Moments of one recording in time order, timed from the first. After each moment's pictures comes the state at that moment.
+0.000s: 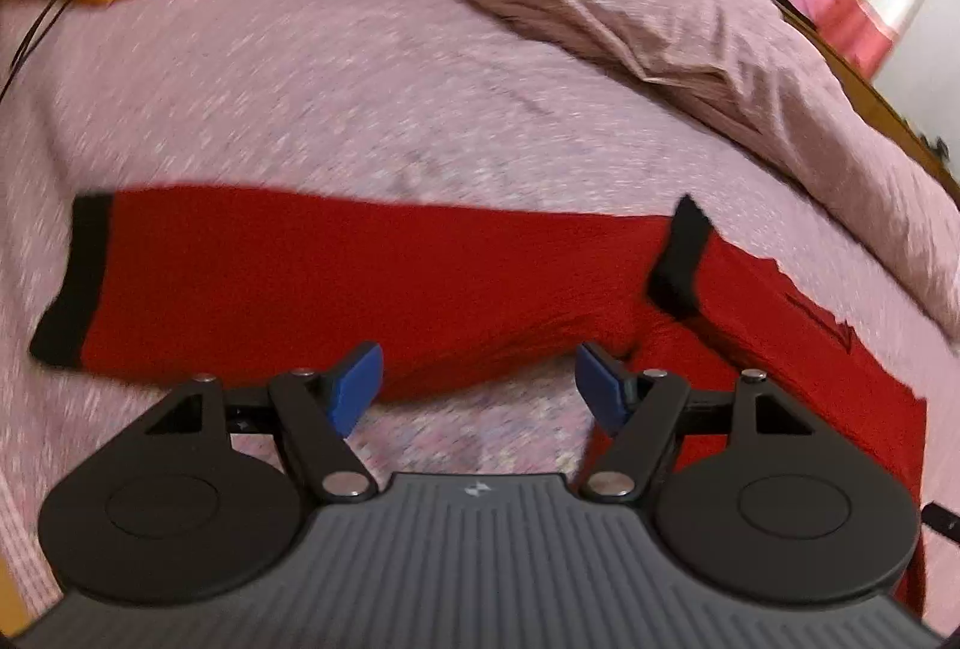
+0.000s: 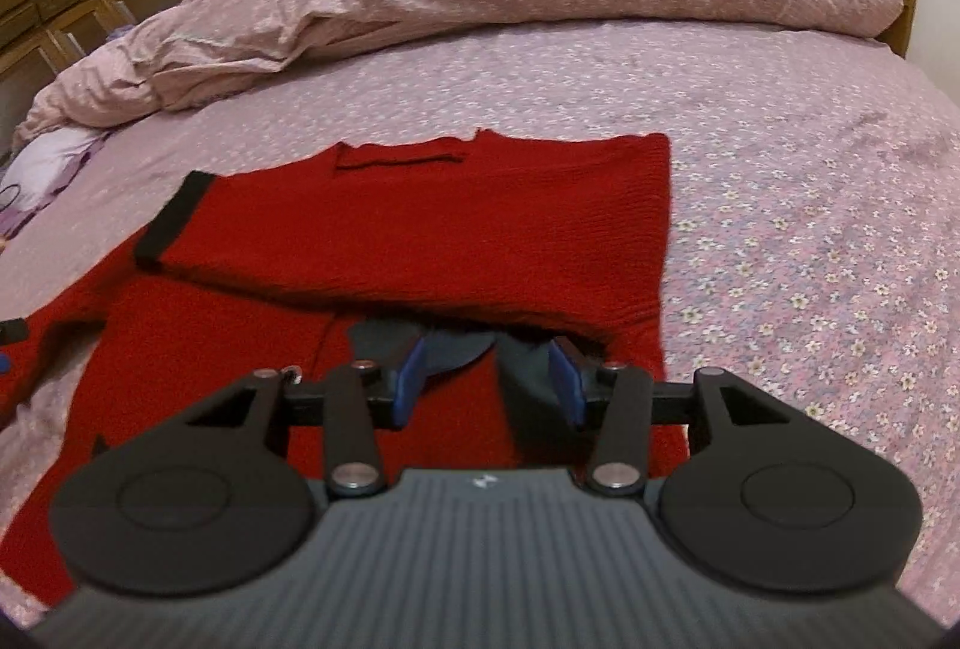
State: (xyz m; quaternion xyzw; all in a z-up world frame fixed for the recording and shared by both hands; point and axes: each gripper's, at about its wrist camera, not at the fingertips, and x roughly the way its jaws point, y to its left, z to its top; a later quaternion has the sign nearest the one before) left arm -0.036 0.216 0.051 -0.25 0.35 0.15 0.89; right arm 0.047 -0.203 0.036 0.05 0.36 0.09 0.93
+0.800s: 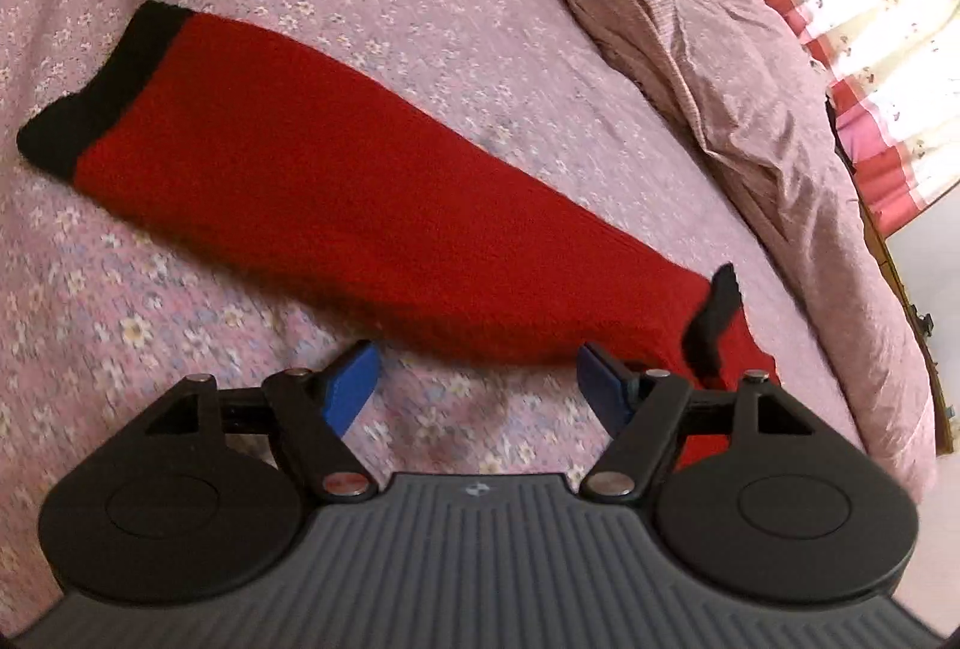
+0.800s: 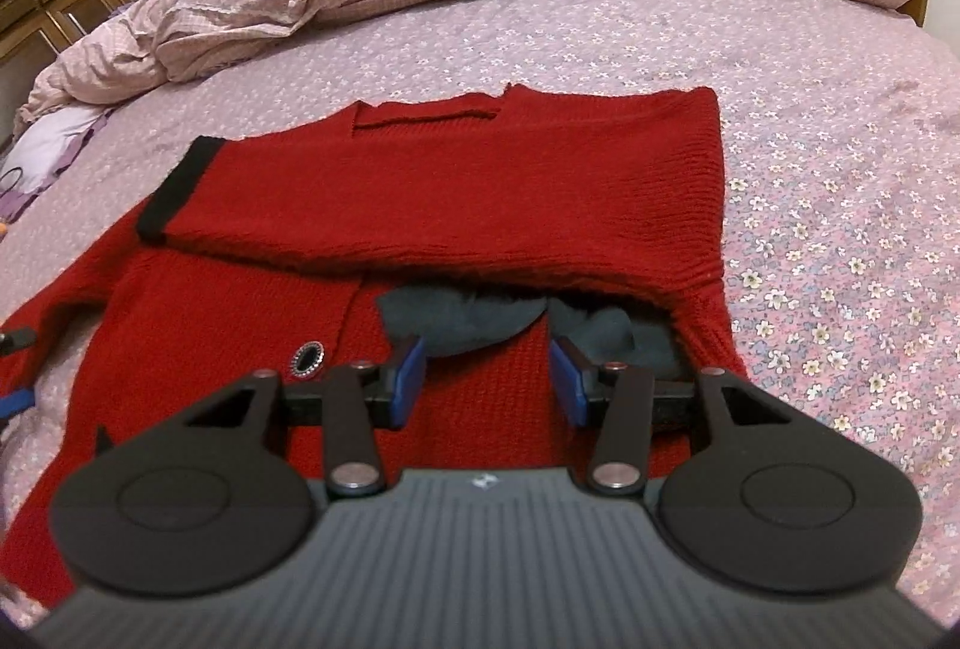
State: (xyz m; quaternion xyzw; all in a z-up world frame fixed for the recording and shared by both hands) left arm -0.053 0.229 0.004 -0.40 0.29 0.19 0.85; right arm 0.057 -0.182 0.016 0.06 0.39 0.09 0.92
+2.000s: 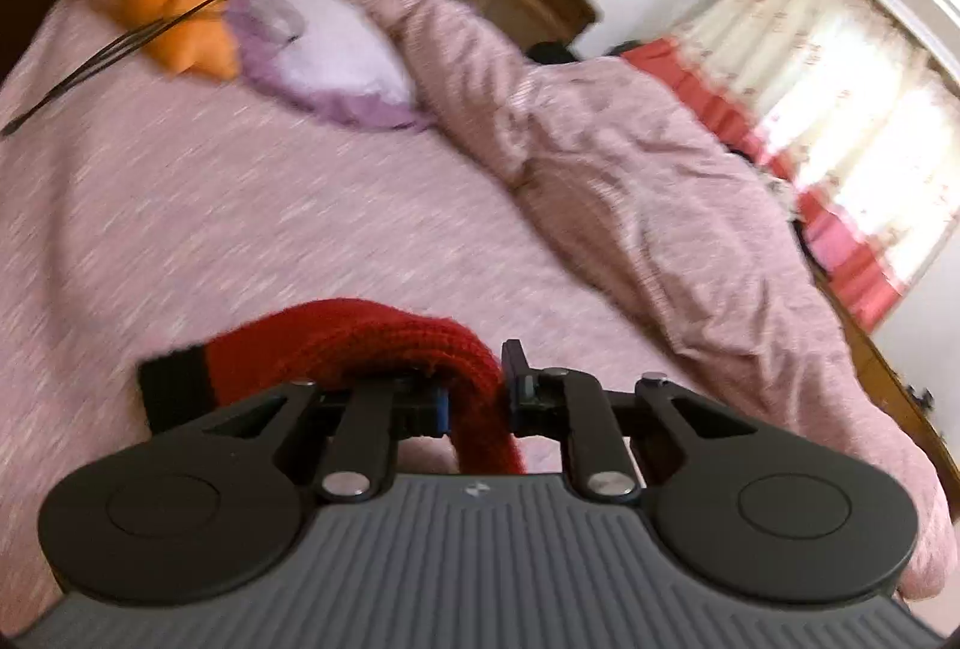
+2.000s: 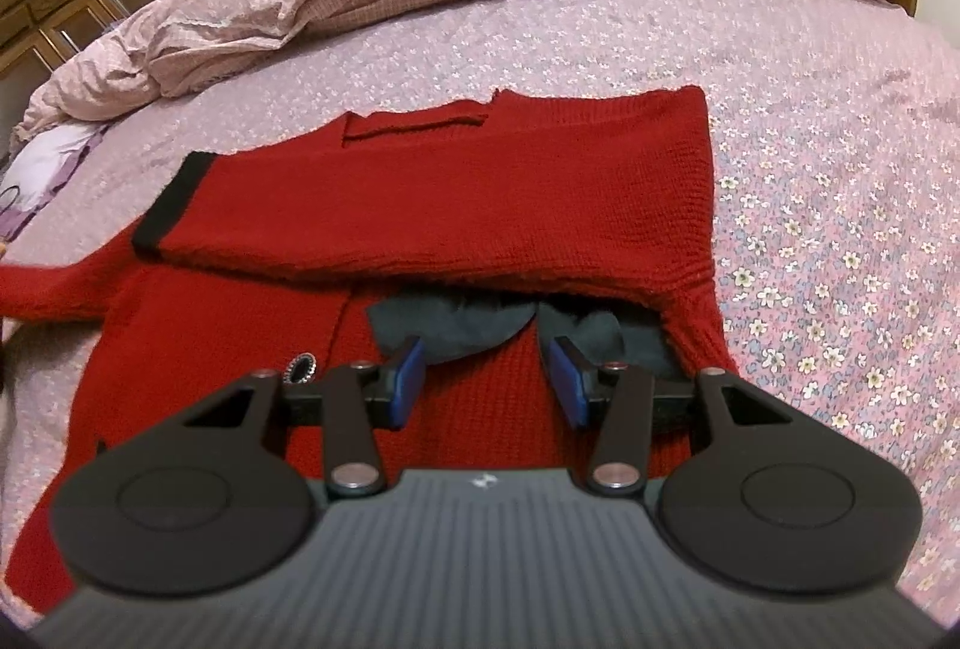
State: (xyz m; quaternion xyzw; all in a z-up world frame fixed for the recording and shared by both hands) left arm 0.002 0.307 0.075 -0.34 0.14 0.22 0.91; right arm 0.057 -0.189 0.016 0.07 0.38 0.09 0.92
